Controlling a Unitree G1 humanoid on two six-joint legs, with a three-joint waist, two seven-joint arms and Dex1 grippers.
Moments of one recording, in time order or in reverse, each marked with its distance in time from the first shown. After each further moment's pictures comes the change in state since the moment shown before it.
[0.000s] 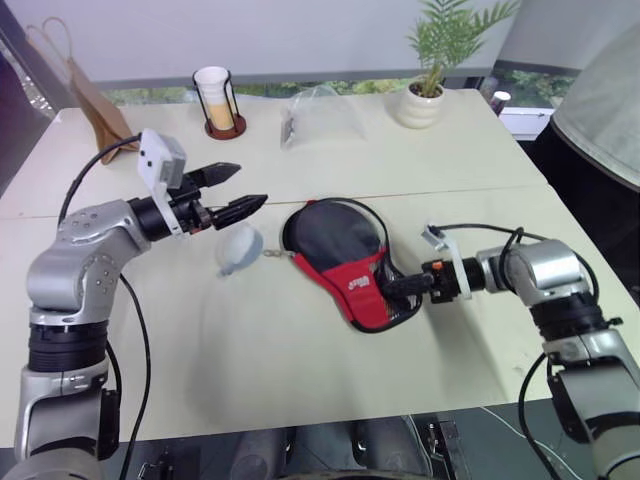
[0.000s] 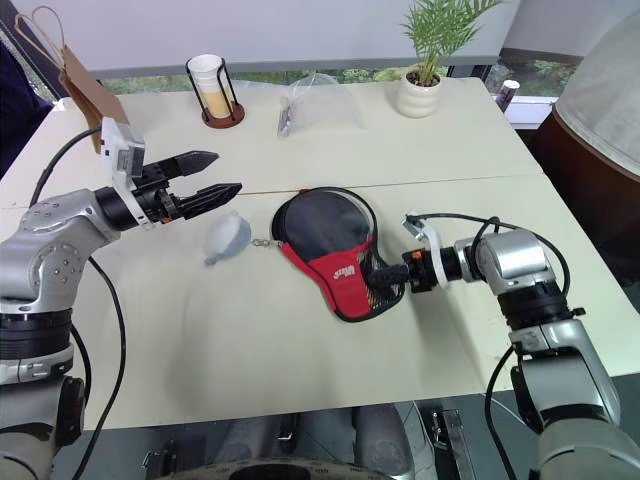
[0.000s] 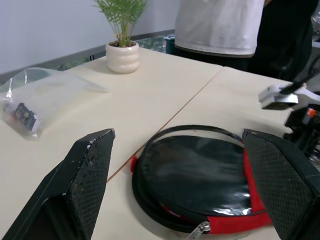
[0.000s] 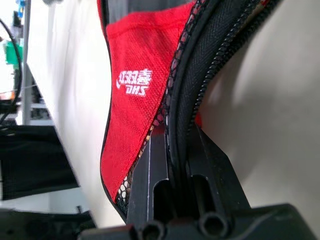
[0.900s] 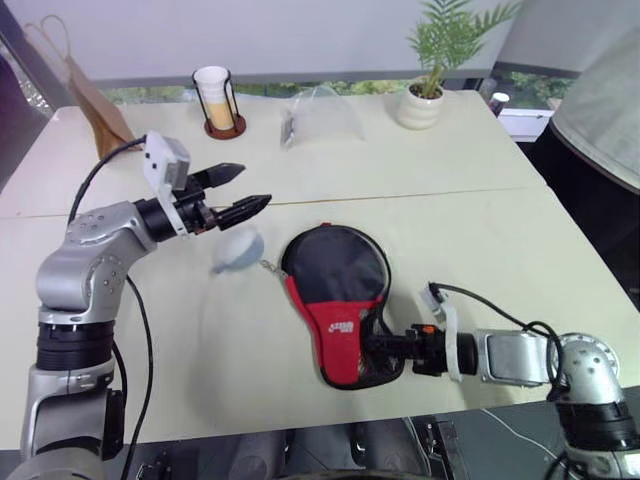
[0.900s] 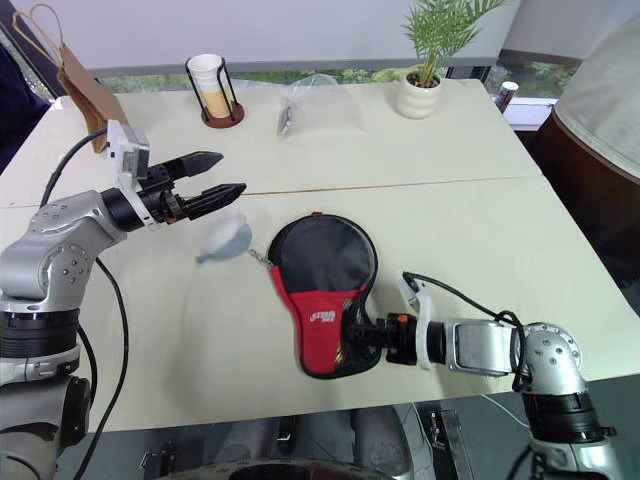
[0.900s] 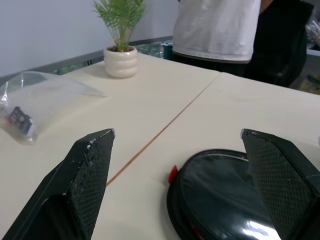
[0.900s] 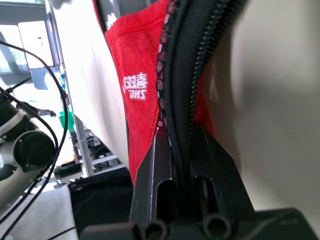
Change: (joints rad) left arm -0.001 -0.021 -0.017 0.020 -0.001 -0.027 -0.013; right arm 0.495 0.011 -0.133 -0.374 1.439 -0.054 -1.436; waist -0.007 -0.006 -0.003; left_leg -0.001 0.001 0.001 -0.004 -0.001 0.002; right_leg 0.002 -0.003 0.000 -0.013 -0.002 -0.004
